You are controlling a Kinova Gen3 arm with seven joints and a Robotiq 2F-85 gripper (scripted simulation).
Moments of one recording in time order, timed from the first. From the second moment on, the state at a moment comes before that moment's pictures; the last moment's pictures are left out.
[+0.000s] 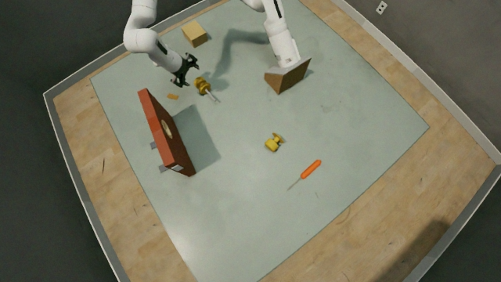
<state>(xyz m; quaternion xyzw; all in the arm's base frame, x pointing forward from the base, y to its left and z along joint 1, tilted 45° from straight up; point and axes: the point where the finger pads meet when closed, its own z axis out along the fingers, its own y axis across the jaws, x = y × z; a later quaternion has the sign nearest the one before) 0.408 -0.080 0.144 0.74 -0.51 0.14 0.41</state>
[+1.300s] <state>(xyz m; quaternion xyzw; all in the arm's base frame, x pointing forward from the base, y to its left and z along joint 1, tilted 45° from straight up) 0.408 -0.096 0.125 0.67 -0.61 0.17 0.38</state>
